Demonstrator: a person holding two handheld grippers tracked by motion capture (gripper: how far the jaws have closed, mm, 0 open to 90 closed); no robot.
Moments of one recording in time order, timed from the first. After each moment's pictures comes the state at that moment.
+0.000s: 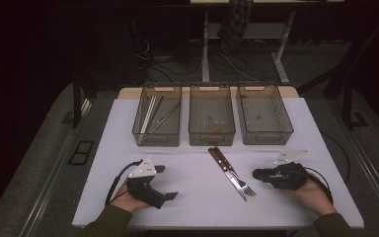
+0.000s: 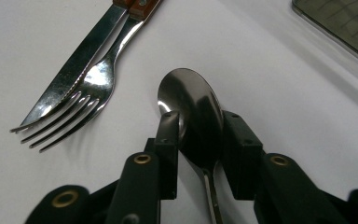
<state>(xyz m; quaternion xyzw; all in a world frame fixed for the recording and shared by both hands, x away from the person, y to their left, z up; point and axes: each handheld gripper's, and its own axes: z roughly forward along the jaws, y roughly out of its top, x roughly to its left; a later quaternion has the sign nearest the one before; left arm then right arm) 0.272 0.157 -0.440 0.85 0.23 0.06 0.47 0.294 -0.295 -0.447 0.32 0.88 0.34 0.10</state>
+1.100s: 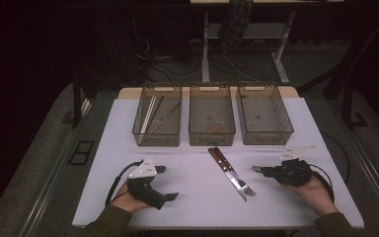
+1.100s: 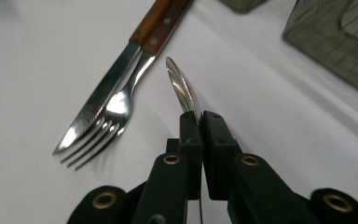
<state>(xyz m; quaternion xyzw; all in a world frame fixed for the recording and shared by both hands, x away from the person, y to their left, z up) 0.272 0.156 -0.440 0.85 0.23 0.06 0.47 0.294 -0.299 -0.428 0.33 0.86 0.38 0.09</state>
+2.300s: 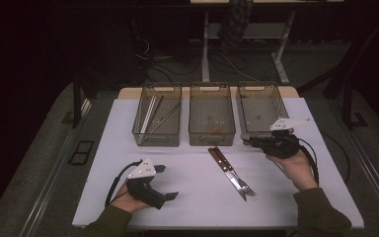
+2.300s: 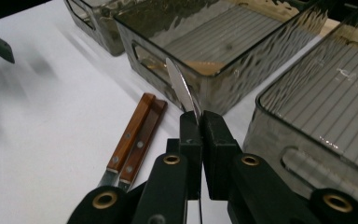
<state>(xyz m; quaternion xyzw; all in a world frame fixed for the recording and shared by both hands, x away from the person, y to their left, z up) 0.270 0.157 -0.438 0.84 0.23 0.07 0.48 0.342 -0.265 -0.380 0.36 0.81 0.44 0.13</state>
